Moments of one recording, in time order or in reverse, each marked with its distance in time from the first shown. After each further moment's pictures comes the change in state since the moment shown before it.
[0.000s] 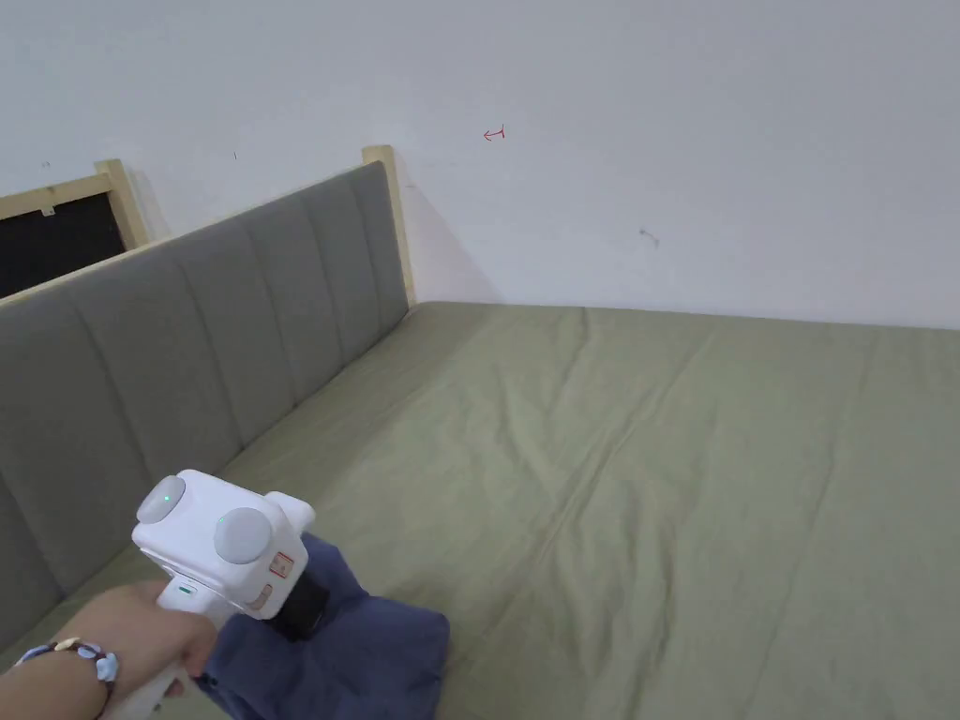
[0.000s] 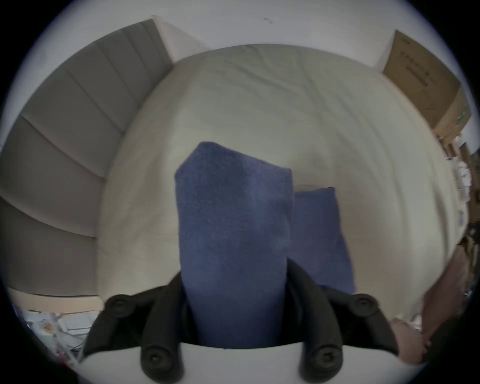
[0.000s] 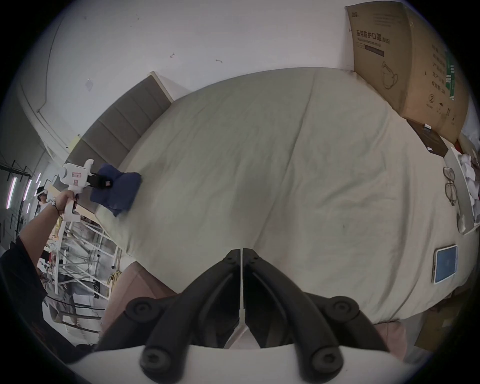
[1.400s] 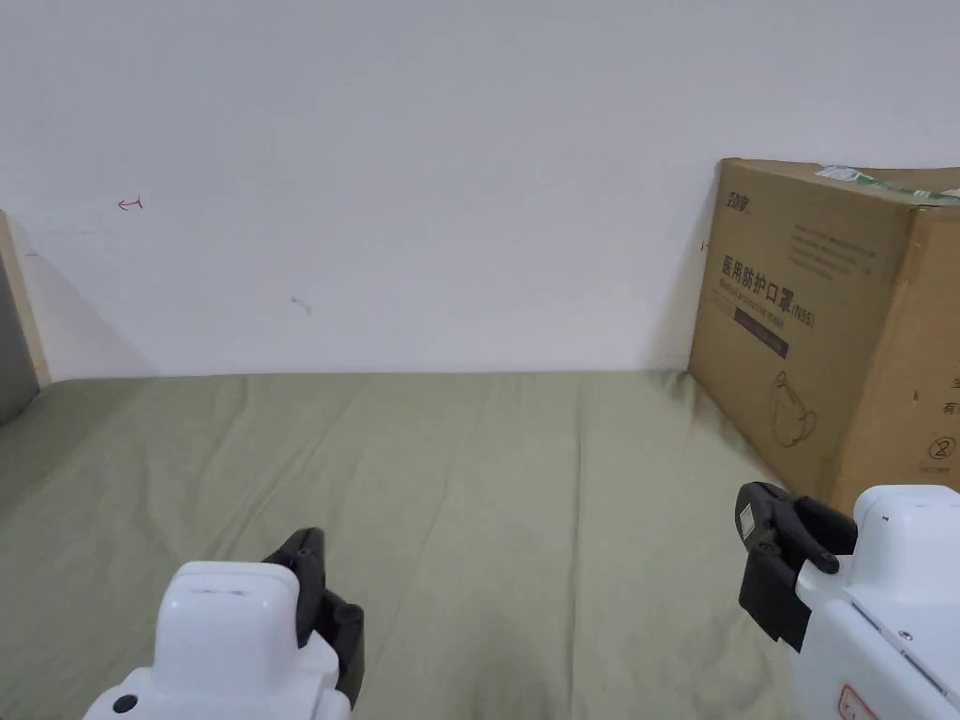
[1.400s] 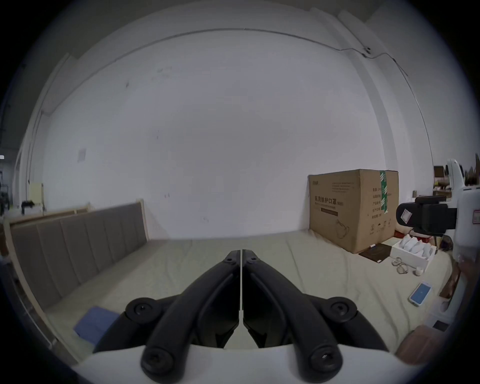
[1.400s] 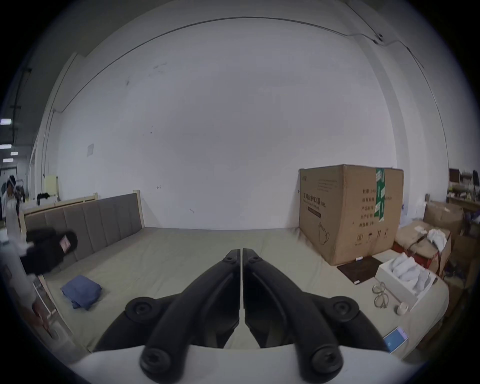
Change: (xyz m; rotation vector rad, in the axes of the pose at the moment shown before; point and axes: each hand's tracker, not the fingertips) left arm 0.354 -0.095 0.287 1.136 -0.227 0.183; right arm -0.018 0.009 0.118 0.974 -0.297 0.127
